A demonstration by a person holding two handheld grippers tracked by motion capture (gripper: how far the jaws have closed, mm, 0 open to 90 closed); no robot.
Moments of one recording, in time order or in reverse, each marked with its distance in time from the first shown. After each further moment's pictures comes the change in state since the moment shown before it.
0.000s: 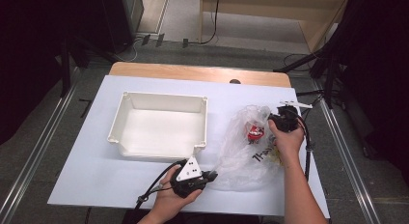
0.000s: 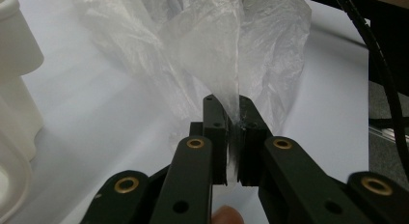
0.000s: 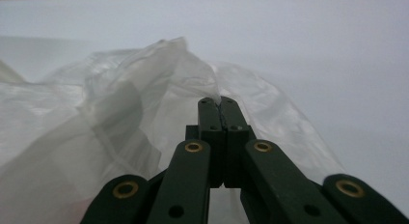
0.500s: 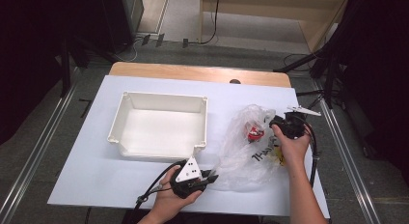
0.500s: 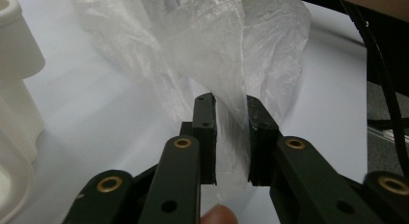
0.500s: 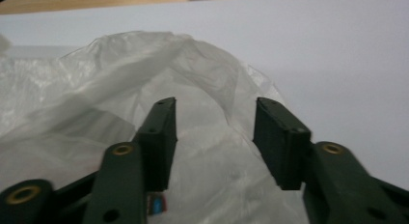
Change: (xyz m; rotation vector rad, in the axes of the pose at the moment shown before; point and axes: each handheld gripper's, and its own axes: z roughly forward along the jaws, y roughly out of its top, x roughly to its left) left arm -0.002 -0.001 -0.002 -0.018 0.010 0.025; right arm -0.004 -0.013 -0.029 -0.070 0.000 0.012
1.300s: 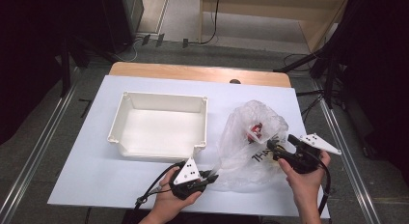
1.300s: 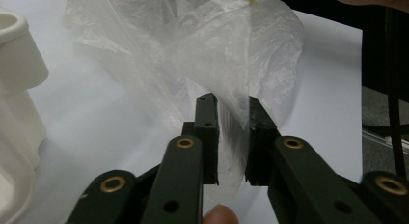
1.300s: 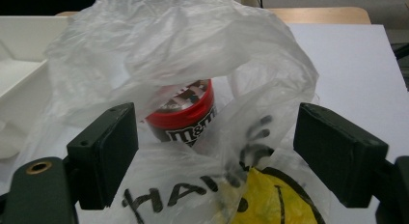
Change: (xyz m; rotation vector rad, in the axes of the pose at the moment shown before) left arm -0.001 -0.001 -0.002 -0.033 -0.007 0.005; right arm 0.043 -0.052 -0.098 -0.147 0.007 -0.096
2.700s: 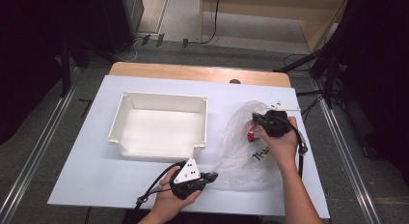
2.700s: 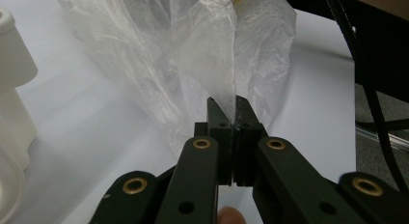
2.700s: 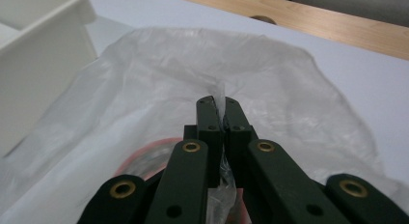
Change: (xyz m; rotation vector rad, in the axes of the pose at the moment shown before) left arm 0.002 0.000 0.001 0.006 -0.030 -0.013; right arm 0.013 0.054 0.108 0.170 0.050 -0.191
